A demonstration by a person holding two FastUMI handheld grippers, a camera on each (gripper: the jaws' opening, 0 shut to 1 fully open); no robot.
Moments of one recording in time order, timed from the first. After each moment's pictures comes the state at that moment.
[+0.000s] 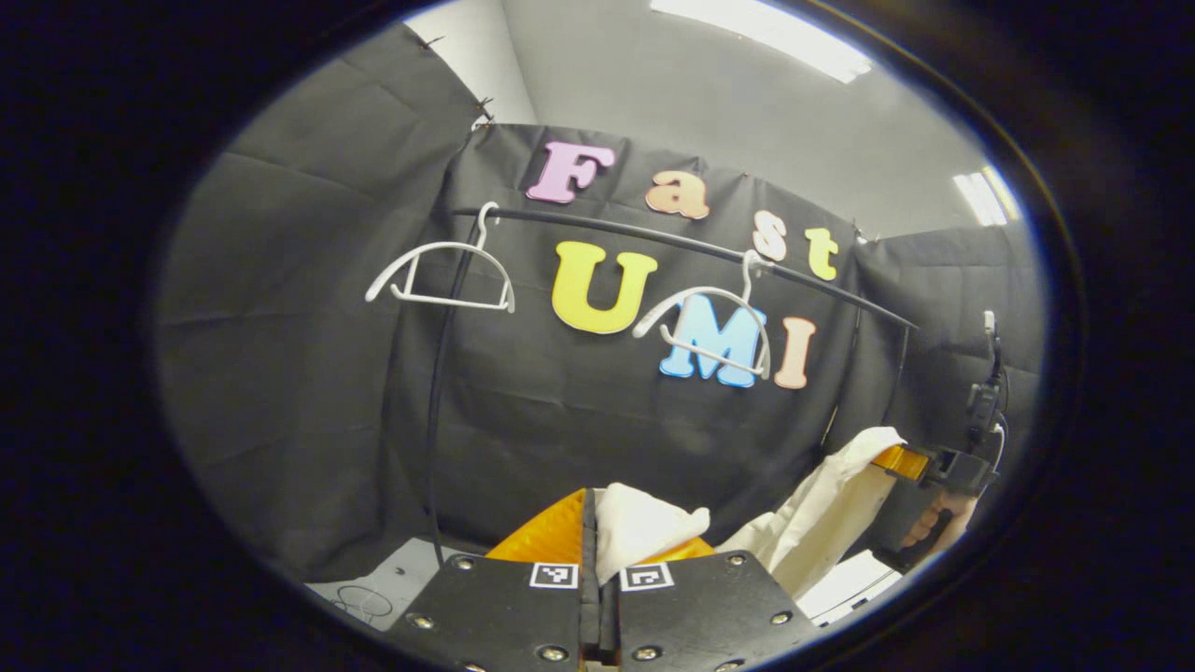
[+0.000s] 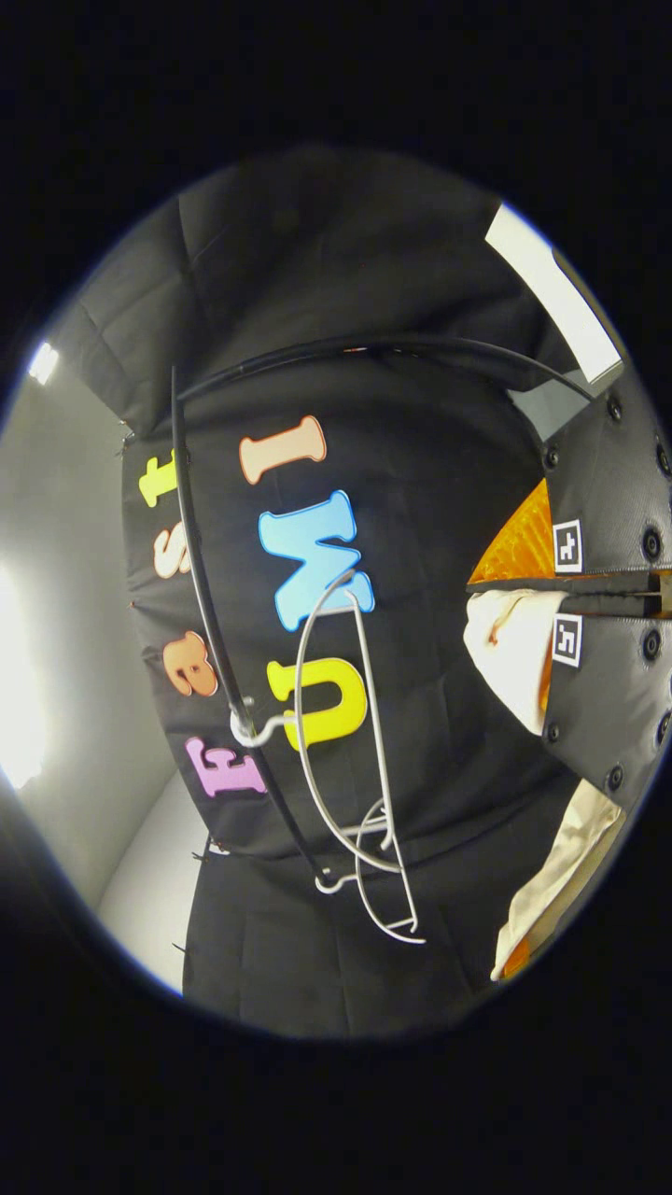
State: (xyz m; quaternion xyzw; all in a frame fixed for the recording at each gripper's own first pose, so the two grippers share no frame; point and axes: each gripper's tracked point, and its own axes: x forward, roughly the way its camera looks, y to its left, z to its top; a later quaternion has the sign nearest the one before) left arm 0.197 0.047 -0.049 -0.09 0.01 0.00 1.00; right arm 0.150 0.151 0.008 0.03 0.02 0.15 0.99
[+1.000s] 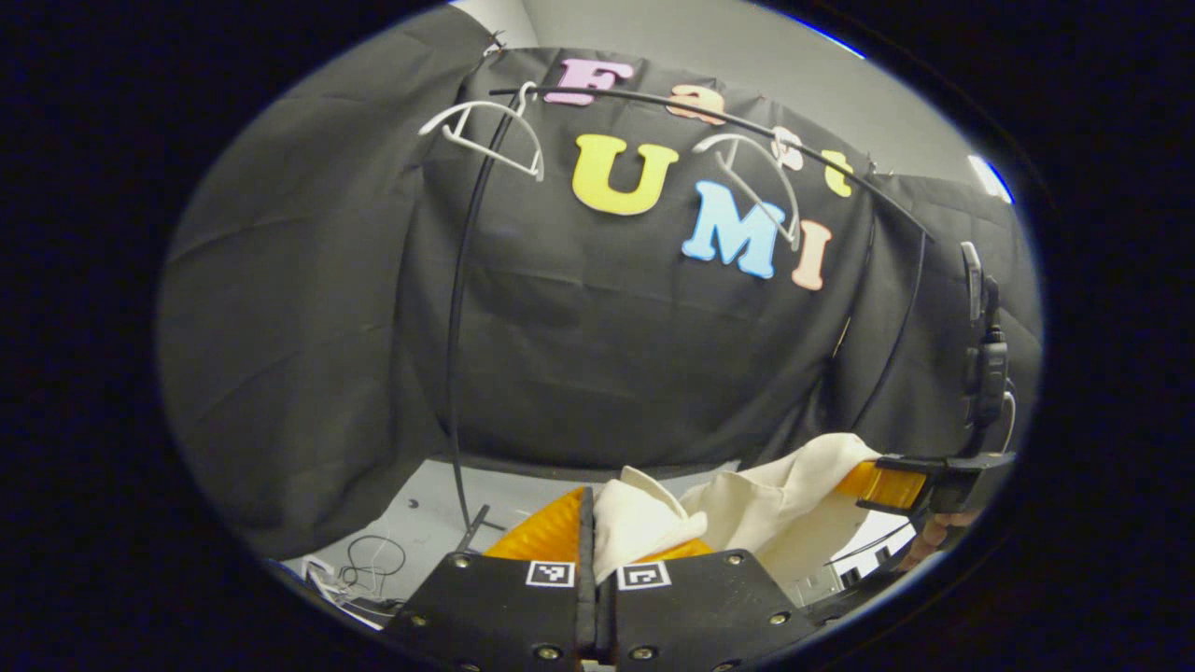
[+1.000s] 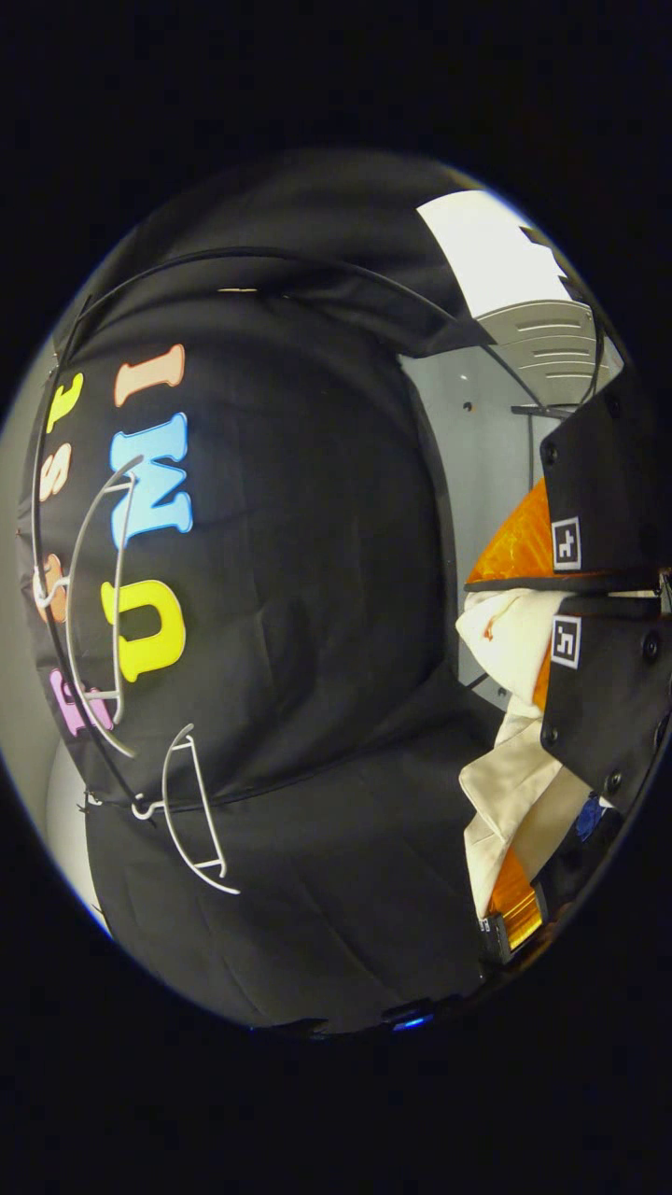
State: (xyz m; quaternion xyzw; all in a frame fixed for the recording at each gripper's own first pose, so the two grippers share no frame) left arm 0.156 0.089 -0.243 -0.08 0.19 0.00 0.98; right arm 0.049 0.232 -0.213 -0.04 0.26 0.19 0.94
